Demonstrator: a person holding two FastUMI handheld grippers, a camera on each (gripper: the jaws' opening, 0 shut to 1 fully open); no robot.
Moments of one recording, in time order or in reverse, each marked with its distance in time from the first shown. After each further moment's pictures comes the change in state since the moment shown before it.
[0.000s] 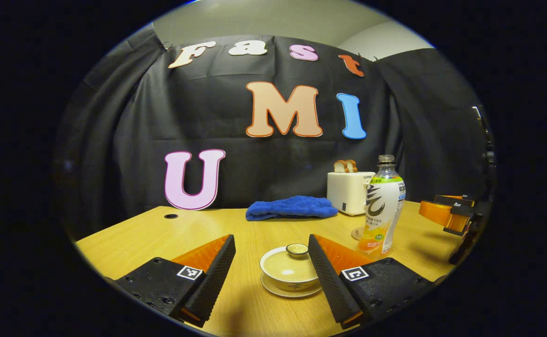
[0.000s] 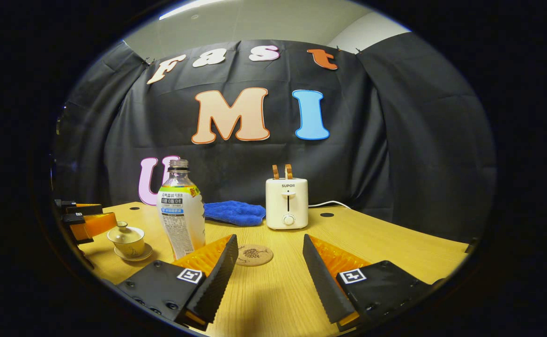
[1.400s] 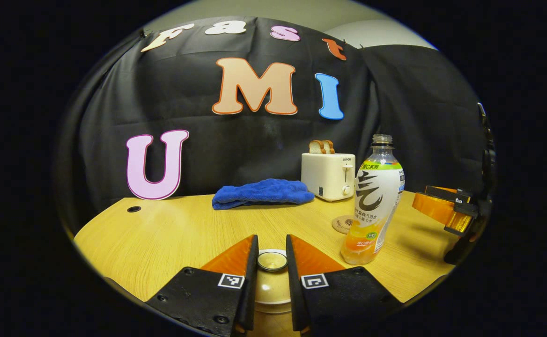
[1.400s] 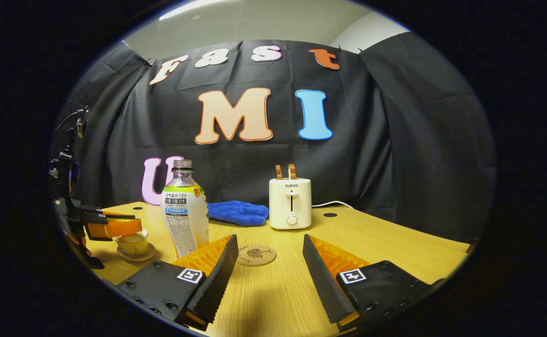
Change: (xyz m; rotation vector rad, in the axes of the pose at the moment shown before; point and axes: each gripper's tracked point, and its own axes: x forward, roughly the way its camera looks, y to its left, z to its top) left arm 0.040 -0.031 -0.023 0.002 0.144 -0.166; right arm -0.001 0.004 0.000 0.002 0.000 0.021
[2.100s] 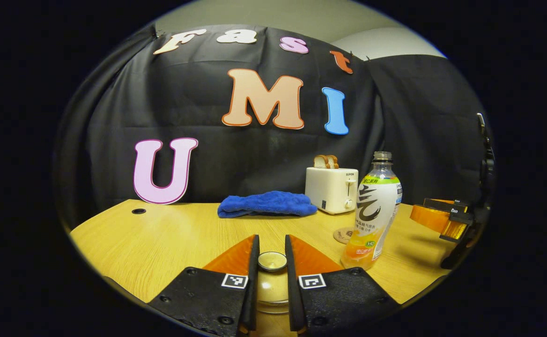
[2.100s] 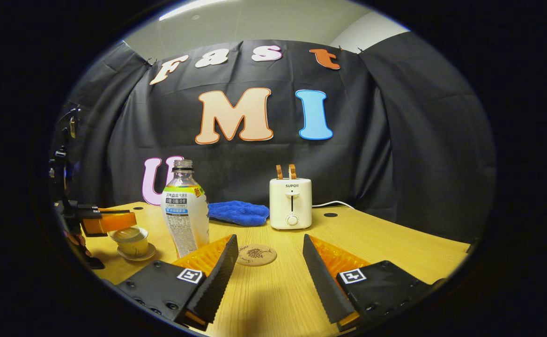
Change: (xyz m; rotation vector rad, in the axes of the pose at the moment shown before) left arm -0.012 0.007 0.017 -0.044 -0.110 0.034; right arm 0.000 0.001 0.000 0.001 0.001 0.005
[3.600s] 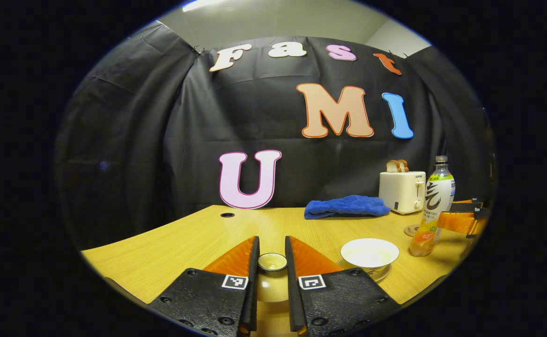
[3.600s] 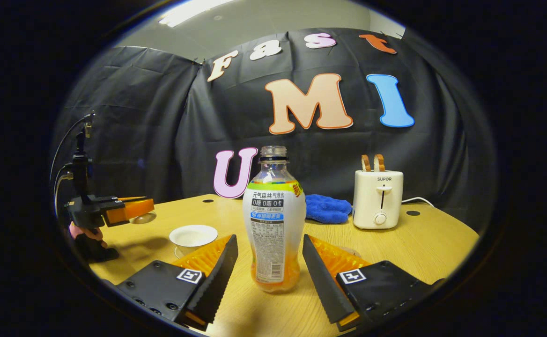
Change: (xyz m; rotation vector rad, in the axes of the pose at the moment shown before) left arm -0.089 0.115 0.009 0.049 -0.038 0.451; right arm 0.023 0.122 -0.018 0.003 0.093 0.461
